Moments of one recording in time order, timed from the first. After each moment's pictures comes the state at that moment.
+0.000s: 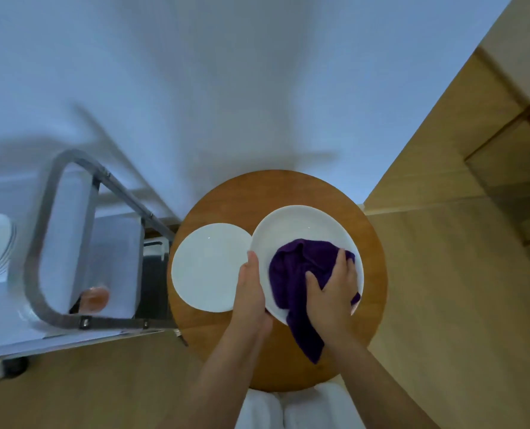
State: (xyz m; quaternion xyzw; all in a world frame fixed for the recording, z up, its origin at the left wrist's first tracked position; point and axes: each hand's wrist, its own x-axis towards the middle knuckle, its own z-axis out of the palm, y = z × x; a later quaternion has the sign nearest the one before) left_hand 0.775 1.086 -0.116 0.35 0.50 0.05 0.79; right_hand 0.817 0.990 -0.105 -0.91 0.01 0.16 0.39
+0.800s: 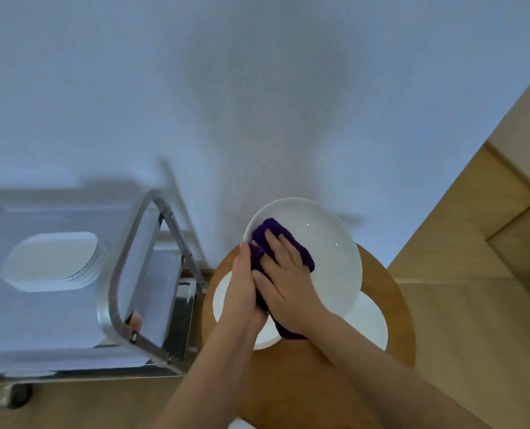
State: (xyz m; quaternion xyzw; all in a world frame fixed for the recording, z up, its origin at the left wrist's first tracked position) left_hand 0.727 1.149 -0.017 0.31 0.33 0.21 0.87; right_hand 0.785 1.088 -0.030 -0.82 -0.47 0.07 0.32
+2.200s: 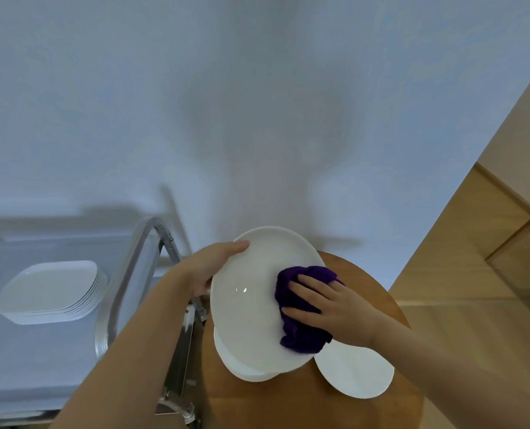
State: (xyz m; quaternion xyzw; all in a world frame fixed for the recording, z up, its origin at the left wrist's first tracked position) left_hand 0.733 1.262 0.036 0.65 0.36 -0.06 0.67; right_hand 0.863 1.026 -0.032 -0.66 -0.74 -0.13 -0.05
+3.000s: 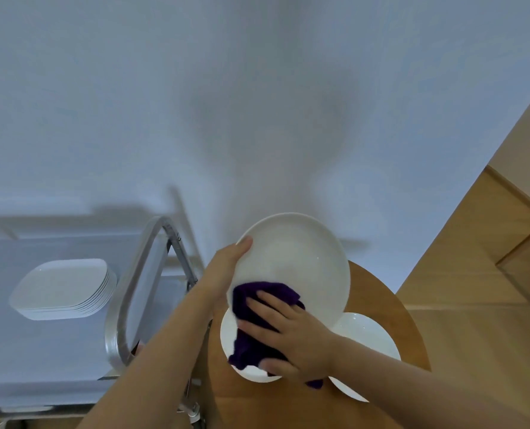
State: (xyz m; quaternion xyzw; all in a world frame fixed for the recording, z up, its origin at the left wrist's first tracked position) left_hand 0.731 1.239 0.014 0.54 0.29 0.09 0.78; right_hand 0.797 1.068 -0.051 -0.65 -0.74 -0.05 0.12
